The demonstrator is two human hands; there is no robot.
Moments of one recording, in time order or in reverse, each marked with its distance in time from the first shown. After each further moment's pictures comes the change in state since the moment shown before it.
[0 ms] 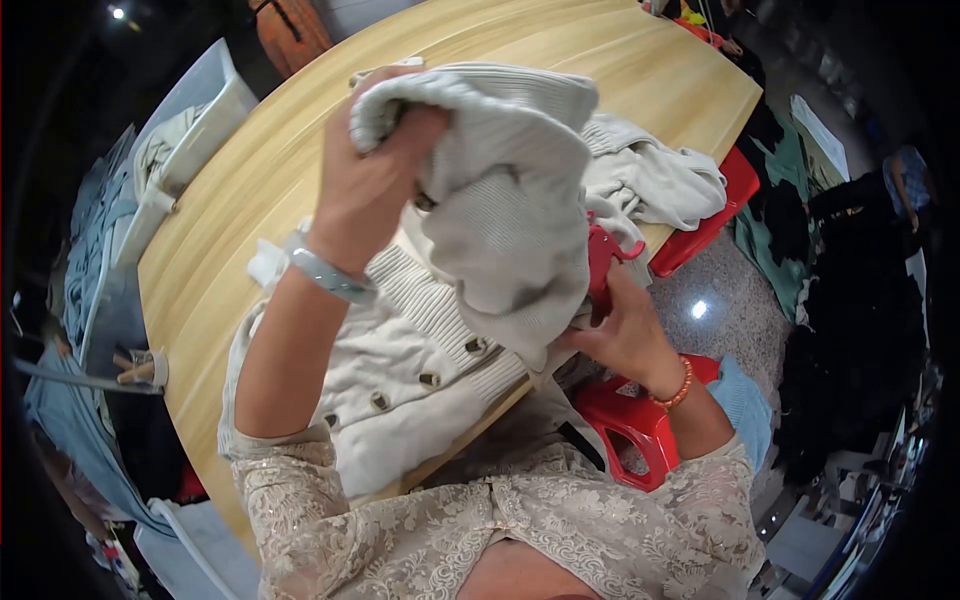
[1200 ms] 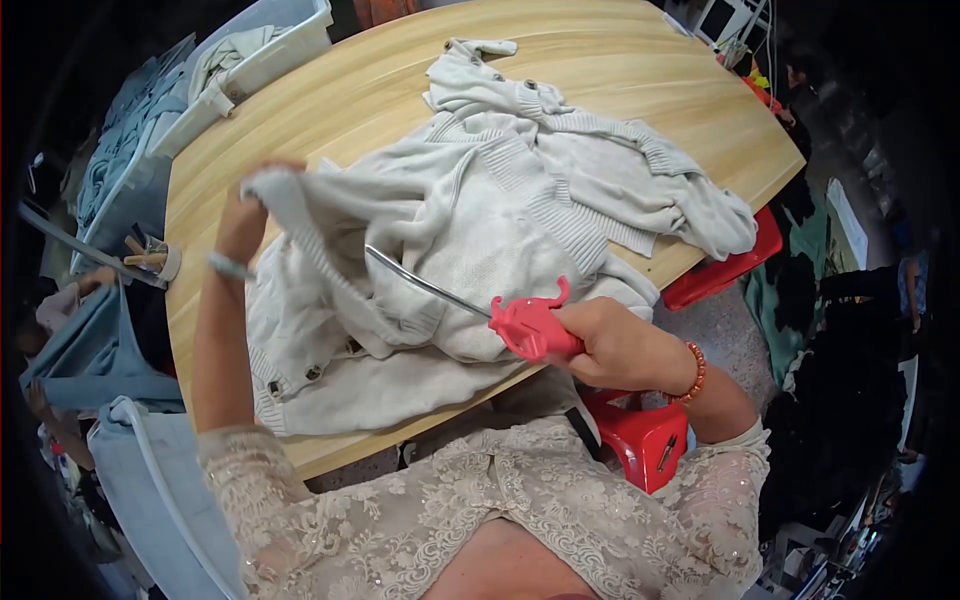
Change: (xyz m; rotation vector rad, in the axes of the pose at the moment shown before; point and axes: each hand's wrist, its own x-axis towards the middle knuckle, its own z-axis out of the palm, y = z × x) left_hand -0.150 0.021 -0.273 0.402 0.122 -0.257; right_hand 0.014 -0.079 0.020 0.149 -0.797 -0.225
